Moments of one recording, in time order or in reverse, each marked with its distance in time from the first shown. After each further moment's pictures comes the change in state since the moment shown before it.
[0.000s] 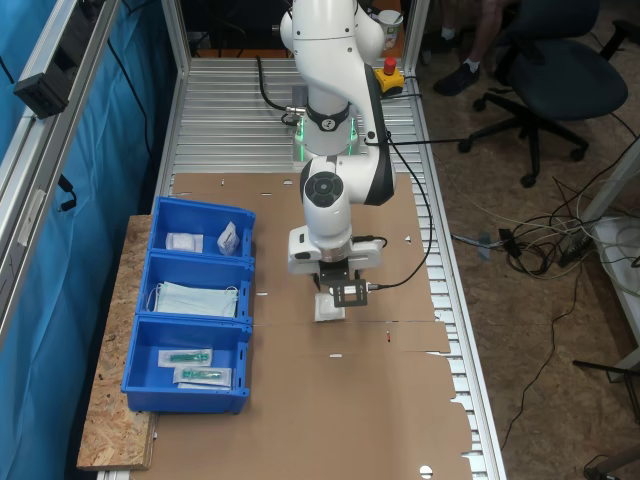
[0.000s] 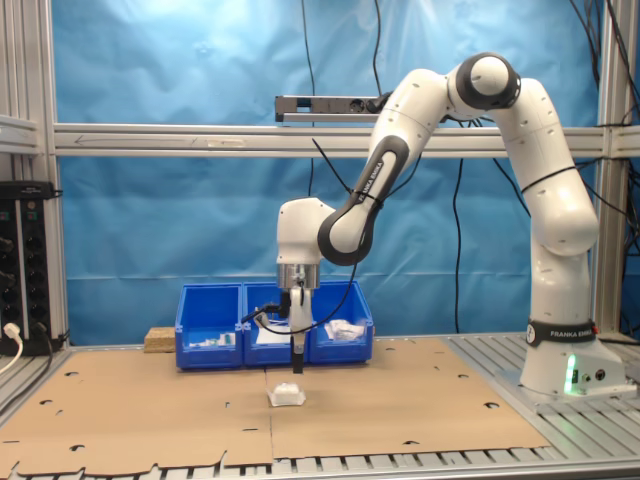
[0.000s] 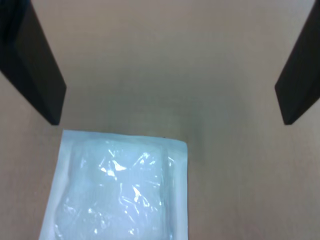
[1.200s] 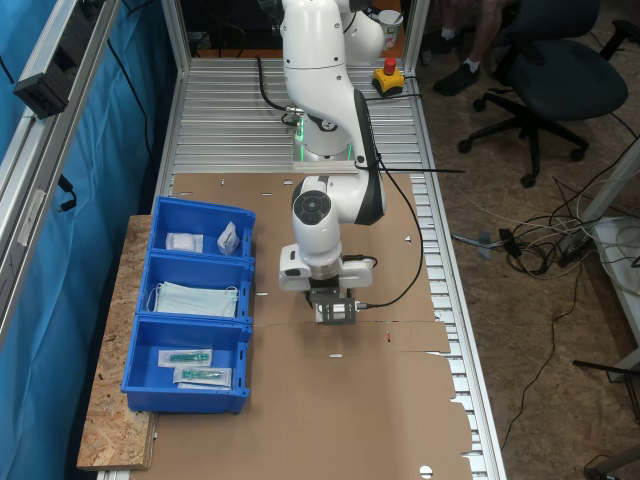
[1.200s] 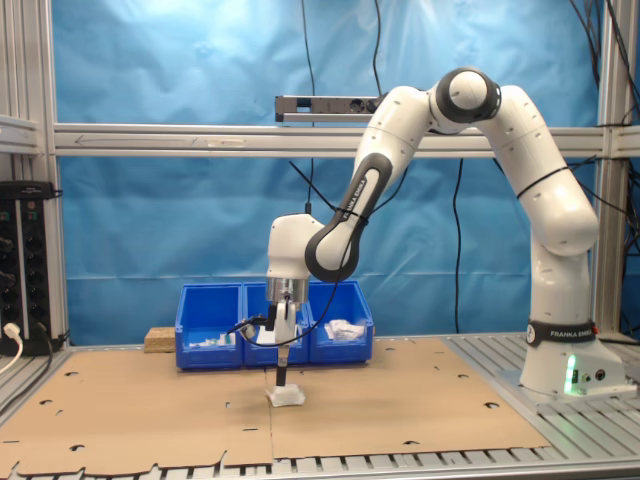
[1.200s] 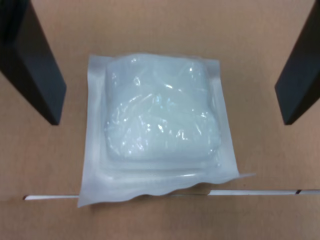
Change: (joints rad) arm 0.000 0.125 -0.031 0.081 0.000 0.087 0.000
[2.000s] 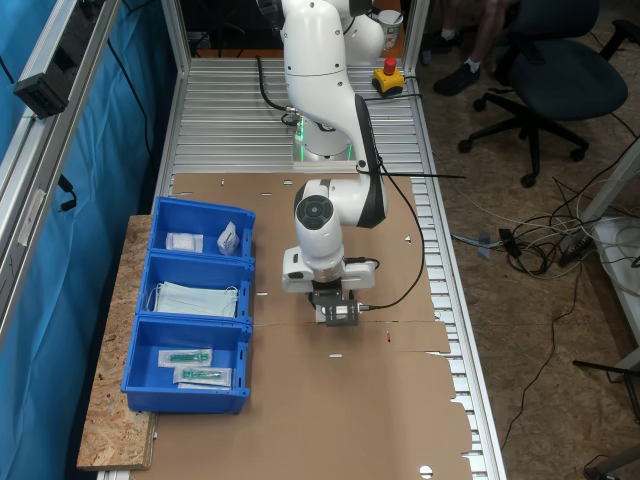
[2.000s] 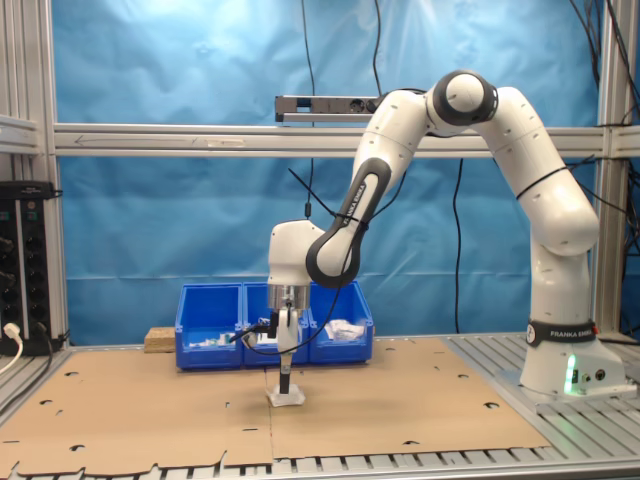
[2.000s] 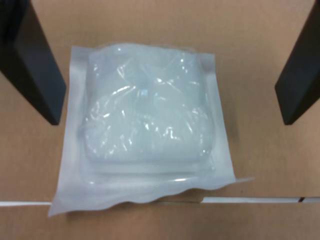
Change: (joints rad) arm 0.010 0.024 -0.001 0.002 0.000 0.003 0.000
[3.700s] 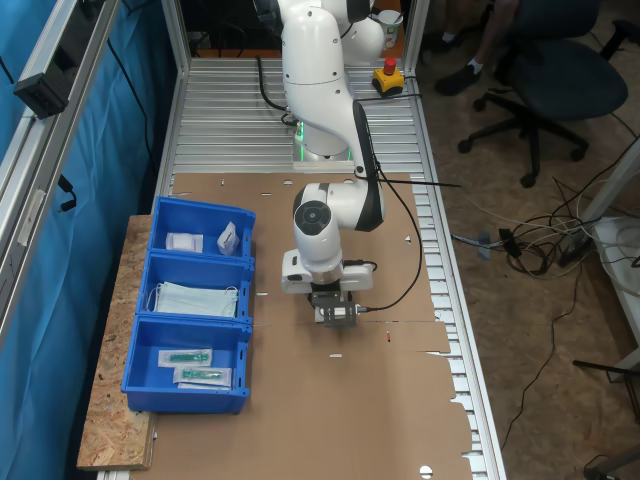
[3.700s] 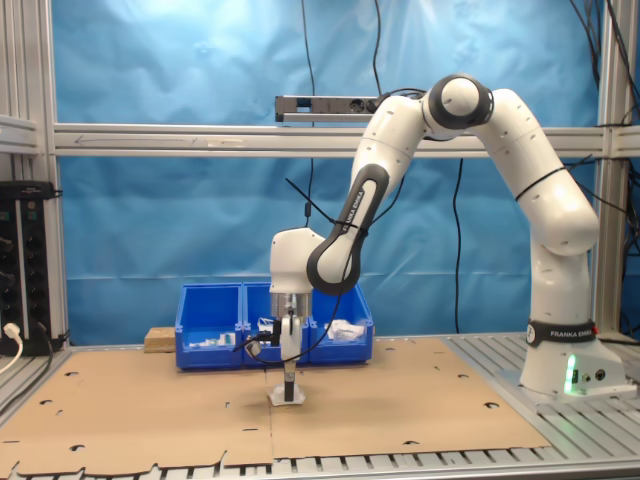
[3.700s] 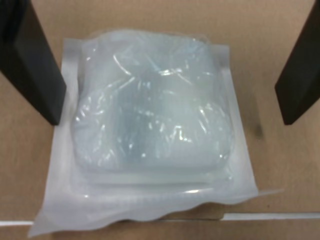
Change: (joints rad) arm 0.000 0.032 -0.007 0.000 0.000 0.000 0.000
